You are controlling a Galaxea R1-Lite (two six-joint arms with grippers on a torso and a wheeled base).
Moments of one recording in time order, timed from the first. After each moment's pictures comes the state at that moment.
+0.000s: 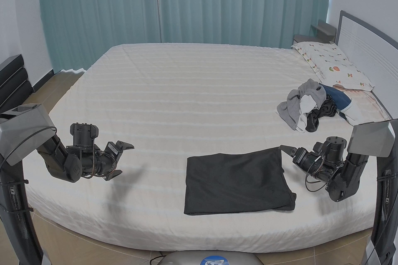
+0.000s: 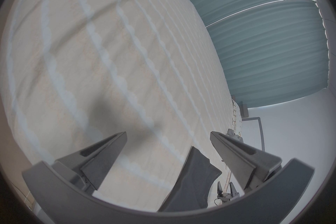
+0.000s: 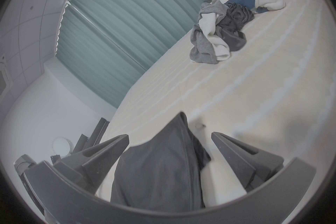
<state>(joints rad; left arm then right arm) -0.04 2.23 -0.86 -0.71 -0.31 -1.04 0.08 2.41 -0.66 -1.45 0.27 0.70</state>
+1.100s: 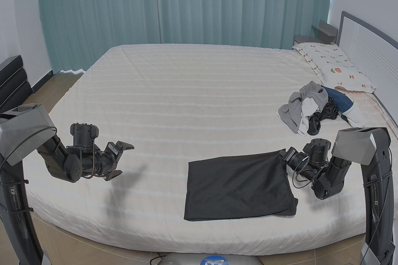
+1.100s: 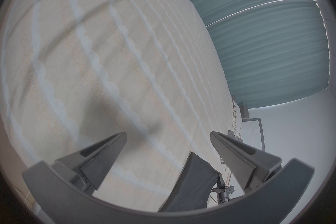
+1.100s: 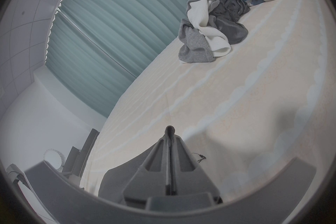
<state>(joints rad) -0.04 2.23 -0.86 -0.71 -0.31 -1.04 0.12 2.58 -0.89 -1.38 0.13 0.76</state>
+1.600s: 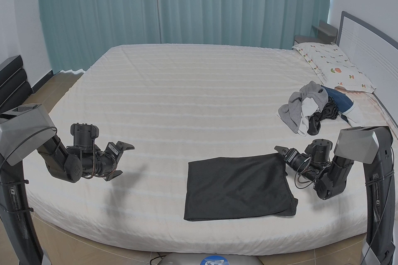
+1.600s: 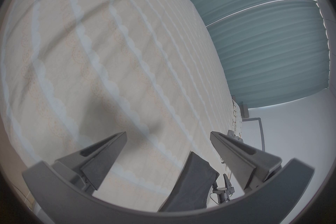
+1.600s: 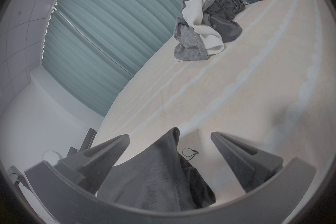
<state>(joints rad) -0.04 2.23 -0.86 -0.71 -0.31 -1.04 0.10 2.56 -0.86 -1.36 0.13 0.76</state>
